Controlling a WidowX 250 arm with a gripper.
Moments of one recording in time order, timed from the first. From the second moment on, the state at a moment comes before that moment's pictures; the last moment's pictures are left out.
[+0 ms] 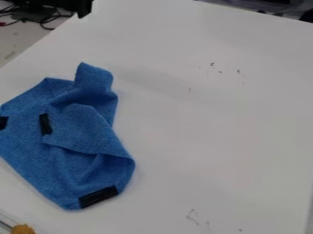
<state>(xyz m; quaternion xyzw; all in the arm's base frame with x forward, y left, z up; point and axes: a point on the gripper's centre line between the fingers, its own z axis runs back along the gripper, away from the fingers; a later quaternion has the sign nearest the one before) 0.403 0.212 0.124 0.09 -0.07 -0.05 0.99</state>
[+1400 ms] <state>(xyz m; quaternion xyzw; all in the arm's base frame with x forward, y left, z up) 0.326 0.214 0.121 0.09 -0.03 0.09 0.99</state>
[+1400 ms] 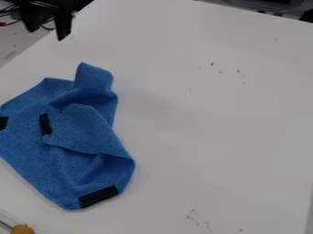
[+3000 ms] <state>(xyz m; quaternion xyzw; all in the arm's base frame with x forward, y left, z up) 0.268 0.167 0.031 0.06 -0.02 0.21 0.97</state>
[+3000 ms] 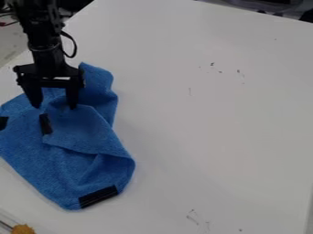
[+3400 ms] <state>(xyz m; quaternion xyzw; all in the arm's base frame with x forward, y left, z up) 0.271 0.175 0.017 0.04 -0.01 0.21 0.98</state>
